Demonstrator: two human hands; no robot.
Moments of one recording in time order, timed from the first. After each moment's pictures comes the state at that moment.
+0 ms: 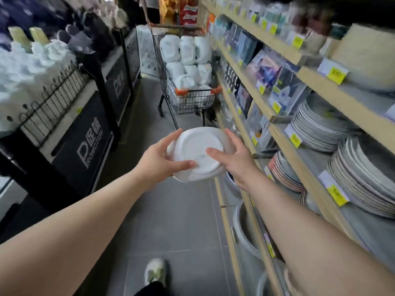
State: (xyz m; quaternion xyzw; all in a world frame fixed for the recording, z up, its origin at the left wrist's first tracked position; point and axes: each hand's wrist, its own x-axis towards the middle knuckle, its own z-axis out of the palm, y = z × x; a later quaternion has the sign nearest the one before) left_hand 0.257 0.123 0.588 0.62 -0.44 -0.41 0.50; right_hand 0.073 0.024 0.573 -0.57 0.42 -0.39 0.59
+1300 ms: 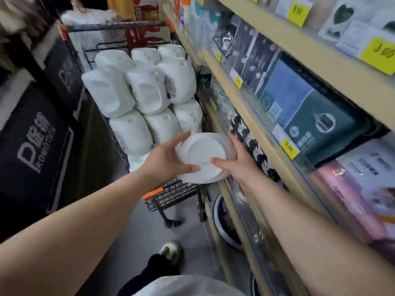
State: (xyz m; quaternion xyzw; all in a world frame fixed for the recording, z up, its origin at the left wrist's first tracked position) left_hand 0.524 -0.710 0.538 0.63 -0.58 -0.40 0.33; right_hand 0.315 -0.760 0.518 -0.55 0.54 -0.32 0.55
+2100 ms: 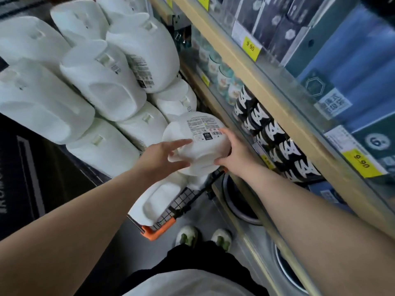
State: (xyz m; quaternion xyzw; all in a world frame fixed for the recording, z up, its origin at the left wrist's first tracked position) left_hand 0.603 -0.887 0.439 0.59 -0.73 -0.34 0.09; right_hand 0.376 -0.885 0.445 -0.55 0.69 -0.16 0.44
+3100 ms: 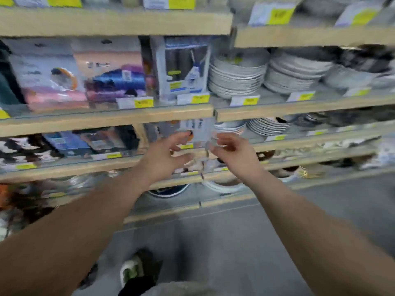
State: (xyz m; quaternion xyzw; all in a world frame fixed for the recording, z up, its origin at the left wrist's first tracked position) left_hand 0.277 -0.463 0.530 0.07 -0.89 -0.45 0.02; right_hand 0.230 -0.269 0.550 -0.09 0.83 -0.54 0.11
